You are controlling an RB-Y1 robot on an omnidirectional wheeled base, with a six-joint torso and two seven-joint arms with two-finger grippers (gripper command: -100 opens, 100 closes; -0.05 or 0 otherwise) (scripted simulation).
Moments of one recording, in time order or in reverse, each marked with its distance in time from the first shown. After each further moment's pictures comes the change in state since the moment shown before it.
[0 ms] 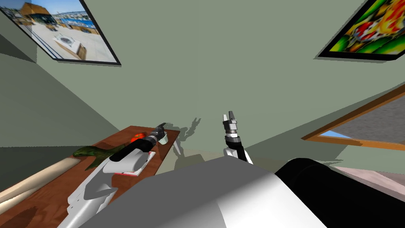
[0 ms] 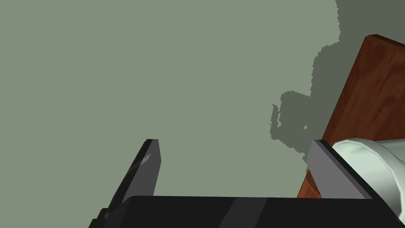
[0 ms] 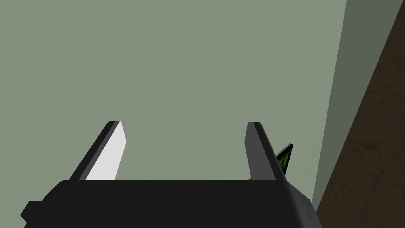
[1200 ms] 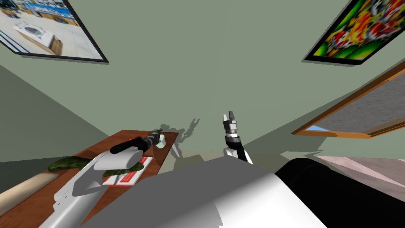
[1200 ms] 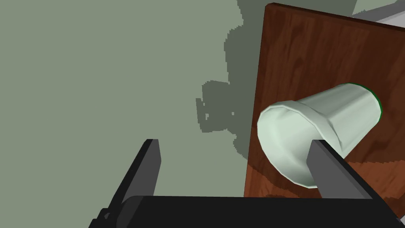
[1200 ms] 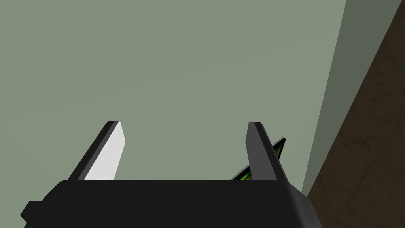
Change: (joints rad) left arm -0.035 0.097 0.050 0.050 0.065 0.345 -0.014; right arm 0.000 0.000 0.000 0.000 0.000 0.000 0.000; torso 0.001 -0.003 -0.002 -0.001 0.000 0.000
